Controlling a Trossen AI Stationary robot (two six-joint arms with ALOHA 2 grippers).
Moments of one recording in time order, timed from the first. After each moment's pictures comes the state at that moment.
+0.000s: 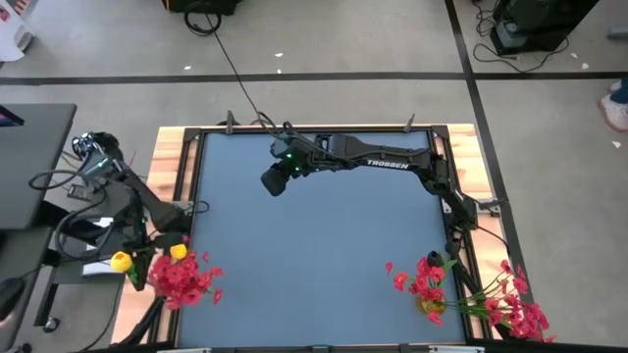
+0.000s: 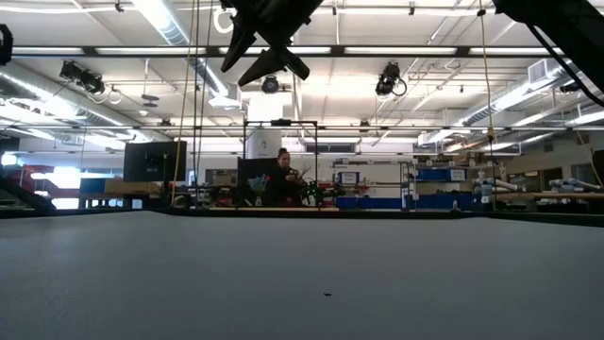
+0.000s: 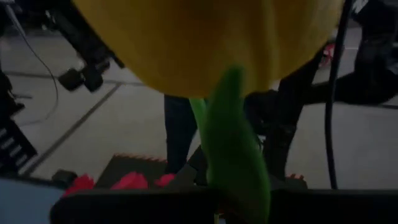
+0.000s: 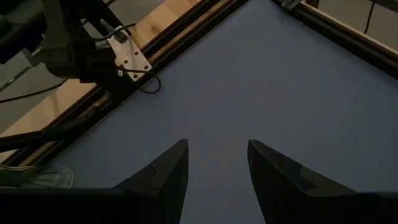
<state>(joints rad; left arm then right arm) -0.81 0.67 1.08 -0.70 0.52 0.20 -0.13 2.18 2.24 -0.81 0.10 0.58</state>
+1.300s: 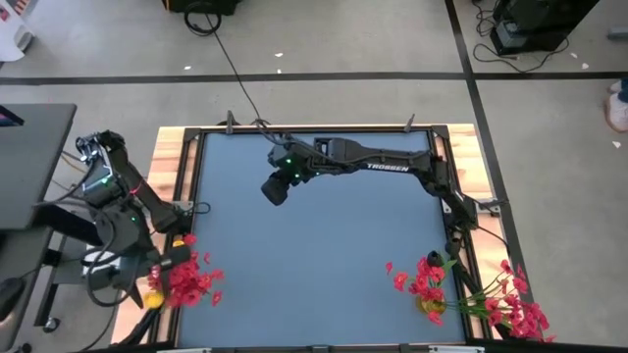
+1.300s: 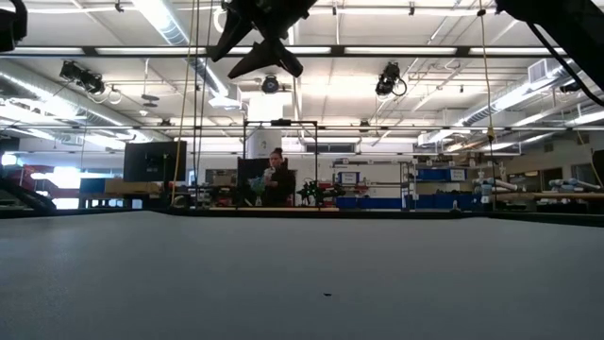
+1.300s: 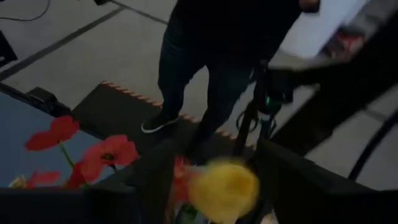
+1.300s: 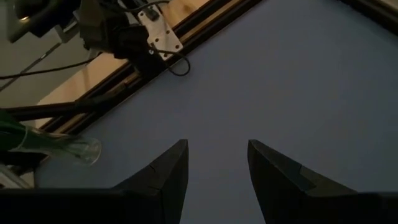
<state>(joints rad) -0.93 0.87 1.19 -0.85 0.34 -0.04 -0.10 2.18 2.24 -0.81 0.01 0.55</state>
